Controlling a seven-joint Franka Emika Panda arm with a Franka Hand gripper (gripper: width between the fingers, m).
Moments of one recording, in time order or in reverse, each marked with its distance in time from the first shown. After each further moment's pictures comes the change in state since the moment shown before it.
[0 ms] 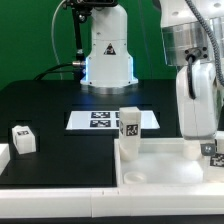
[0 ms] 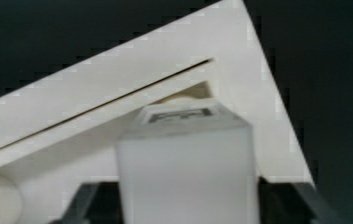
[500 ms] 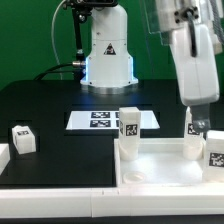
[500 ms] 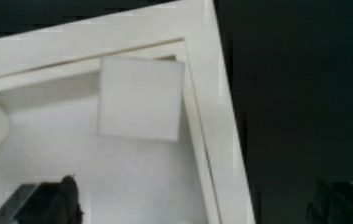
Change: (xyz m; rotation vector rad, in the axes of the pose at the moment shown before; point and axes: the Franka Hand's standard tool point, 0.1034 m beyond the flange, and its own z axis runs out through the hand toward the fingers) arm 0.009 -0.021 -0.044 0.001 -0.026 -0.189
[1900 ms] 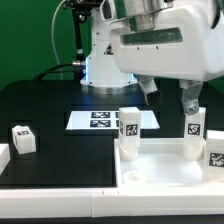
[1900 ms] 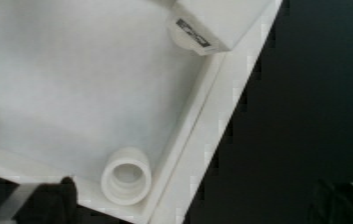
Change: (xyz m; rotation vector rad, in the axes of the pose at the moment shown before) arm 0.033 -0.005 -0.025 -0.034 -0.016 -0.699
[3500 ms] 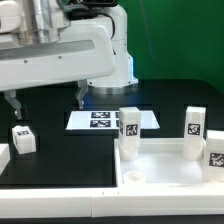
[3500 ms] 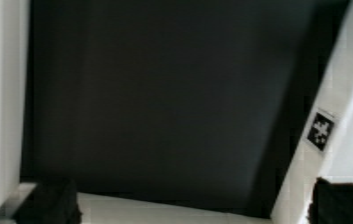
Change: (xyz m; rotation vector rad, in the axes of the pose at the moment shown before) arm 0.109 0.134 -0.013 -0.166 -0.011 -1.314
